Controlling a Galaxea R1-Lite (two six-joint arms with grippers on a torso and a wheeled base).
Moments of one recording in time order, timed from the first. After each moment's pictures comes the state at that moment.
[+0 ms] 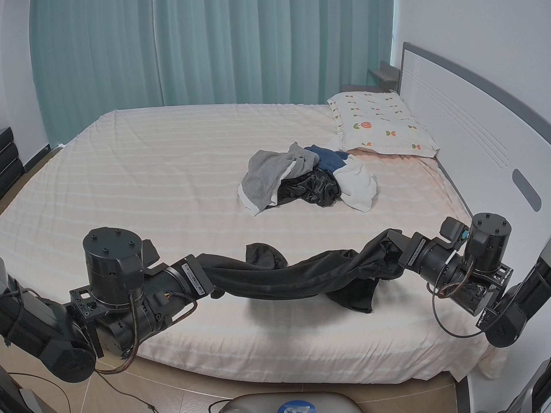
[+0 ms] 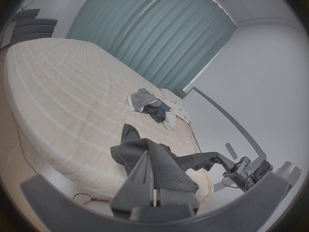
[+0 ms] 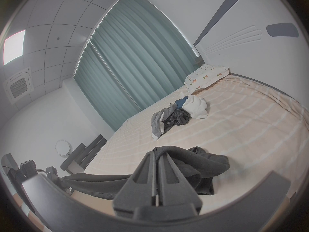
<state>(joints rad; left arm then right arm) -0.62 1.68 -0.44 -0.93 0.21 -0.78 0.46 1.85 -0.40 -1.31 -0.08 0.61</state>
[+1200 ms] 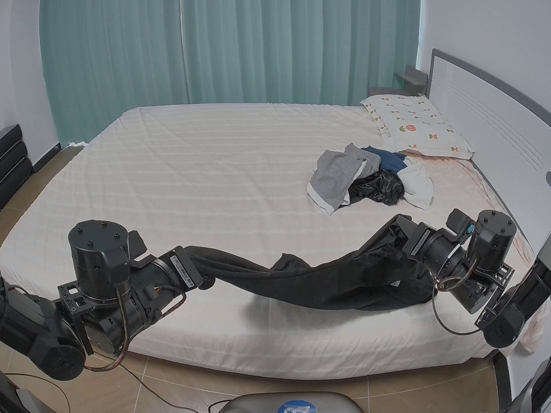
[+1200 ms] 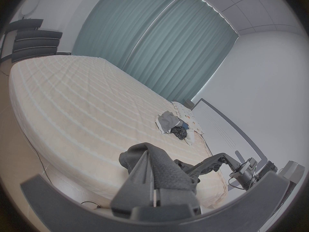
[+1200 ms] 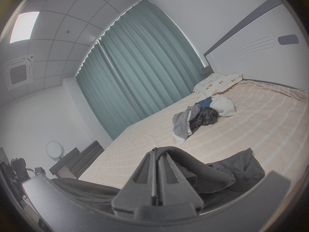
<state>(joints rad) -0.61 1.63 -0.45 -0.90 0.29 -0.72 0.46 1.86 -0.40 -1.41 -0.18 0.53</state>
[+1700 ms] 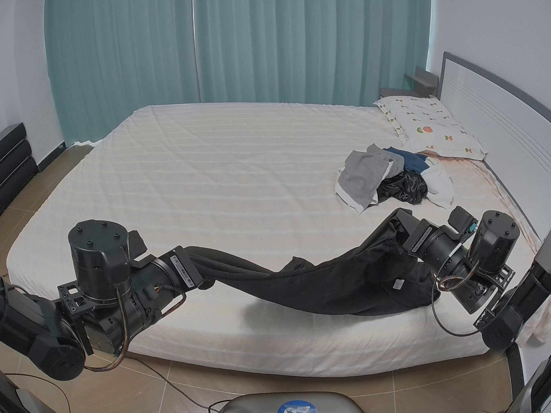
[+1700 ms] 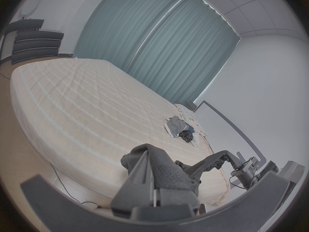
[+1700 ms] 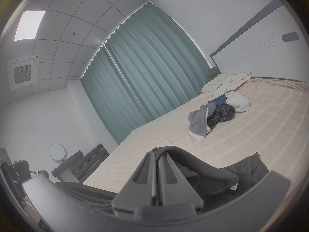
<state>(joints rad) -0.61 1.63 -0.45 -0.89 0.29 -0.72 0.46 1.87 -0.39 -1.50 -0.18 0.53</state>
